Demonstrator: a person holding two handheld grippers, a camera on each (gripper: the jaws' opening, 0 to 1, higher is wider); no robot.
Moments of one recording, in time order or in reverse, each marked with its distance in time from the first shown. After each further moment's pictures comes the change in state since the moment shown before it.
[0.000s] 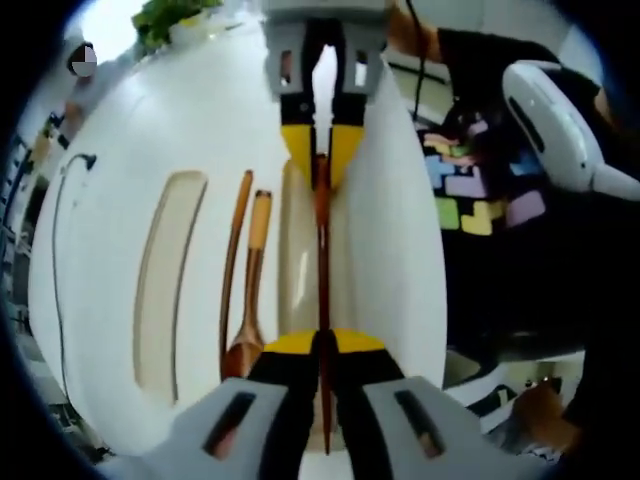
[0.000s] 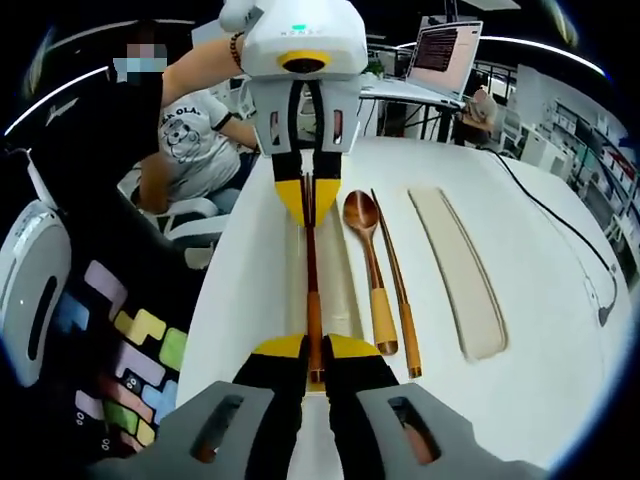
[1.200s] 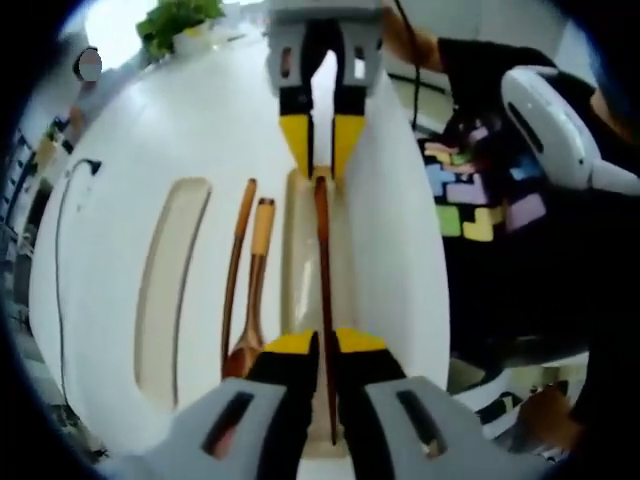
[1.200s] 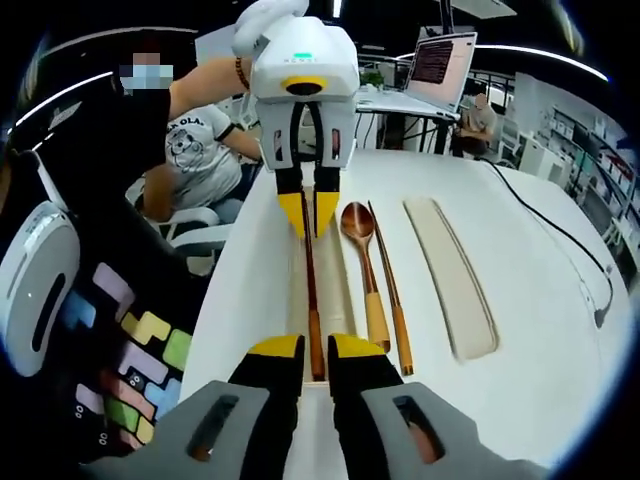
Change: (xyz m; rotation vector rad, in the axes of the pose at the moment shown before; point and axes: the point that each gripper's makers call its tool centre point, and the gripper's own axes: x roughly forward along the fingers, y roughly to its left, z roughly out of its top) left arm -0.001 -0.003 0.004 0.004 -0.054 0.022; right arm -0.017 0.001 0.006 -0.017 -0.076 -0.012
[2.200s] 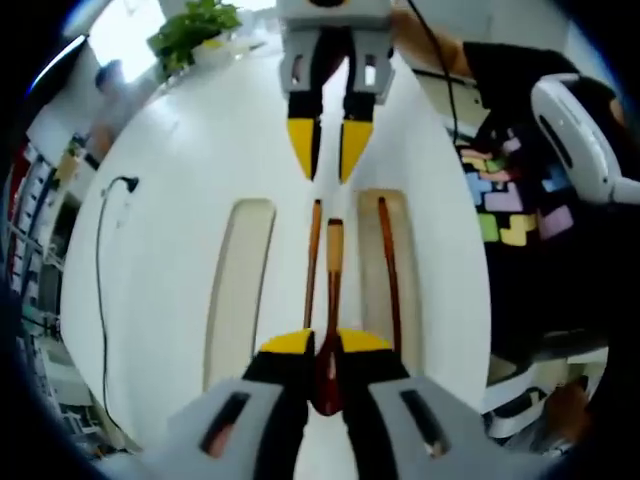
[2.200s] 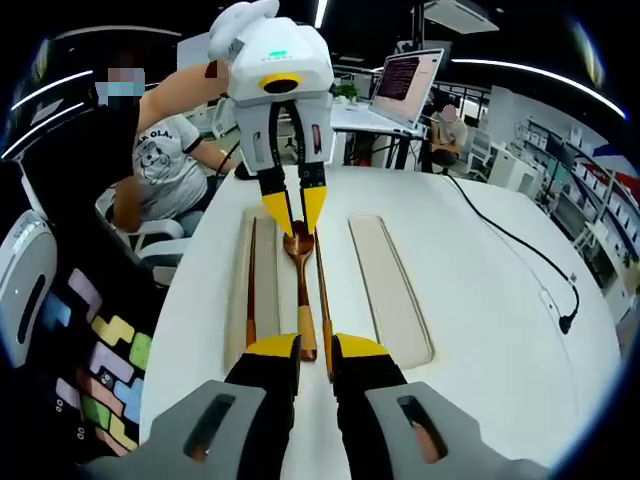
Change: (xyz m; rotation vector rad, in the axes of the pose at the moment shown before) left arm -0.018 0.063 0.022 0.035 0.011 0.135; right arm -0.017 -0.057 0.009 0.009 -0.019 -0.136
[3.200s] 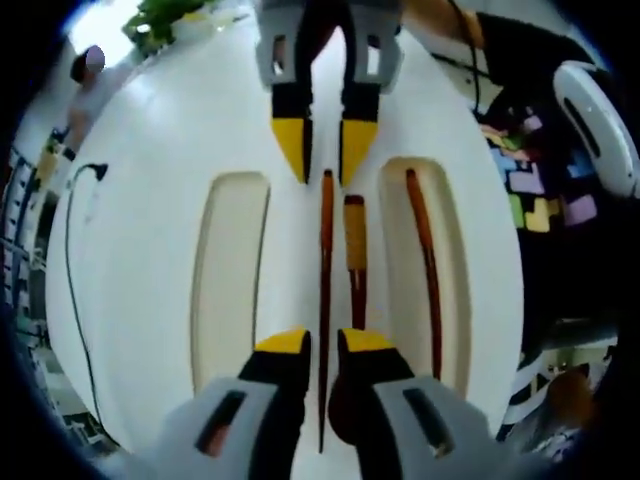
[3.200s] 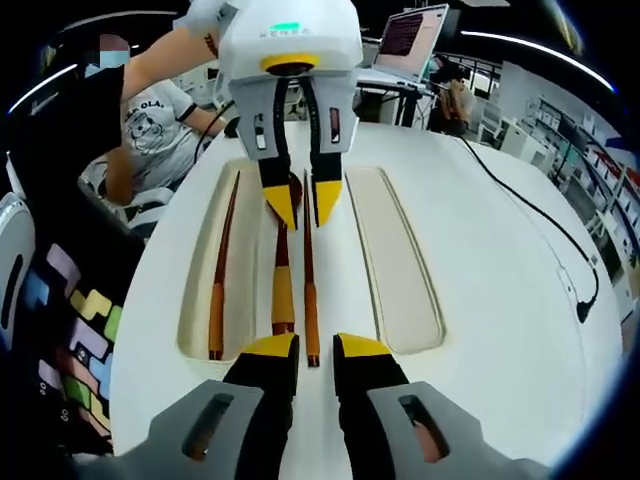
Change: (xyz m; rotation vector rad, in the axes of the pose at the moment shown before) left arm 0.045 0.010 -0.011 0.023 0.108 -0.081; right arm 0.032 -0.010 -0.036 -0.004 0.154 0.041
